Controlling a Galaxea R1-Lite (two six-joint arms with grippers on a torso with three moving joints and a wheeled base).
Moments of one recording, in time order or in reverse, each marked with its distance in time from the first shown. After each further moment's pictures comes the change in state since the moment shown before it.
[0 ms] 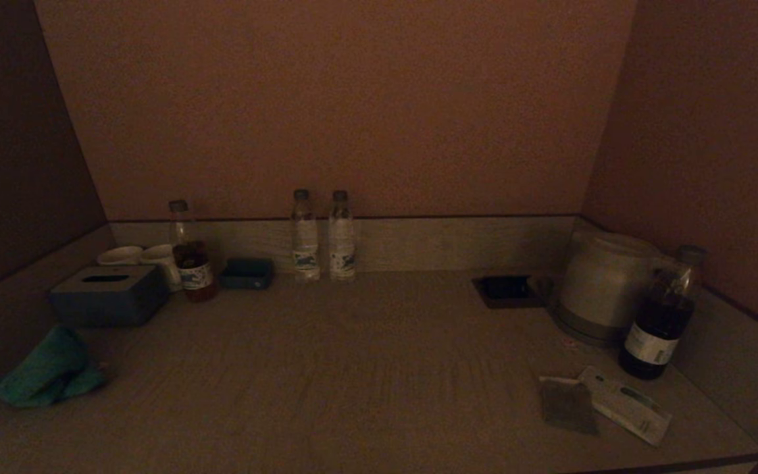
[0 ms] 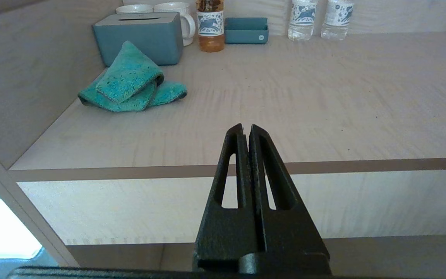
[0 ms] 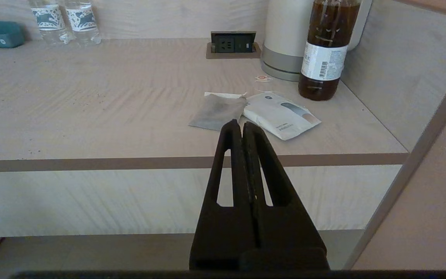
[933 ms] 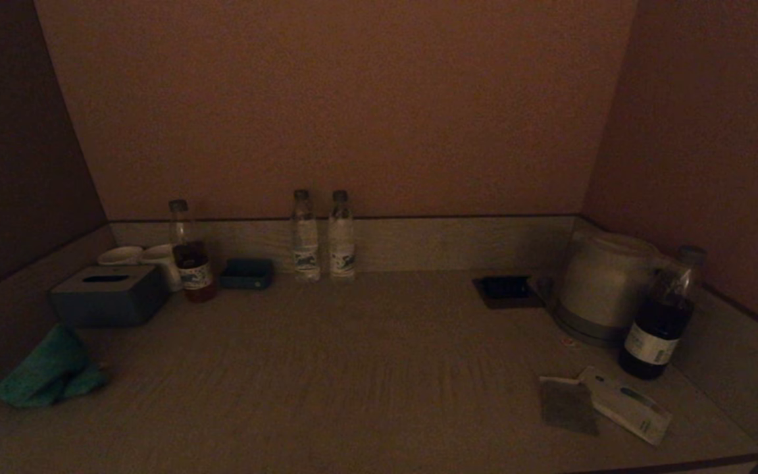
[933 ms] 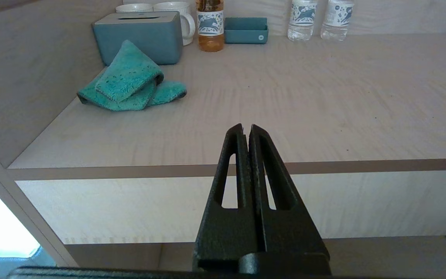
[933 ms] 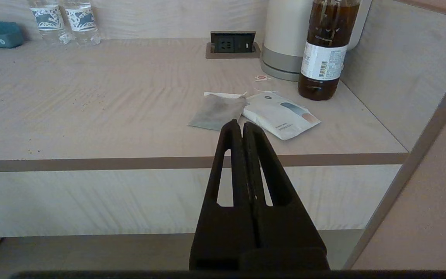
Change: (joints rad) left arm 0.000 0.000 0.000 0.001 0.000 -0.006; right arm 0.000 0.000 0.000 0.000 0.000 0.000
